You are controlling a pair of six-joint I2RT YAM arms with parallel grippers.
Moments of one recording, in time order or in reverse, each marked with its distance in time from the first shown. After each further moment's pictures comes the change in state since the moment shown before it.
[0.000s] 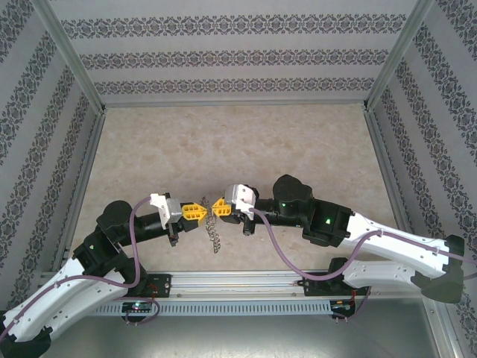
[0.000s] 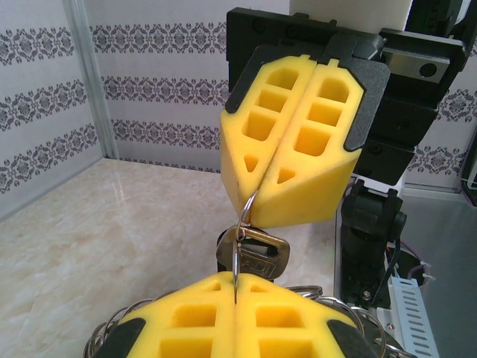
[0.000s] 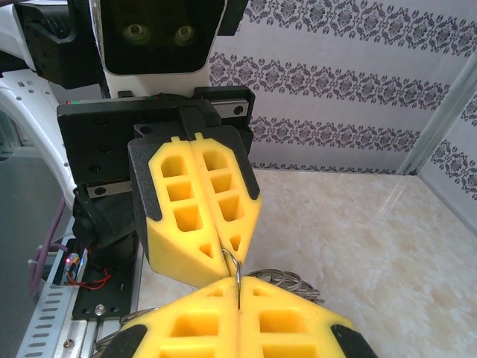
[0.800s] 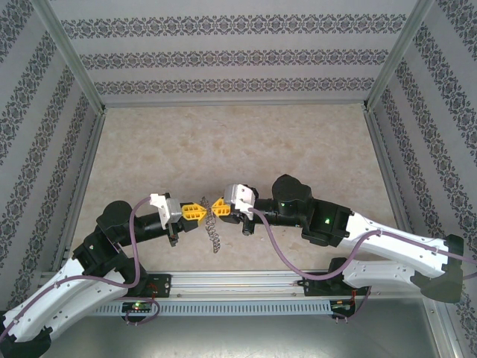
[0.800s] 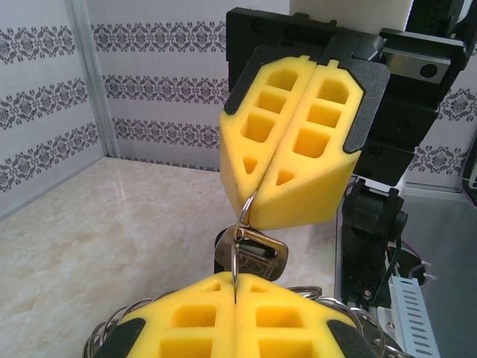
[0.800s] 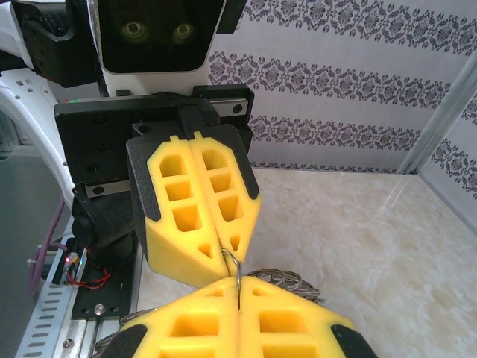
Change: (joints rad) left arm 0.000 -0.003 0.000 -0.005 -0.003 0.000; right arm 0.000 0.005 0.001 0.000 0.001 -0.001
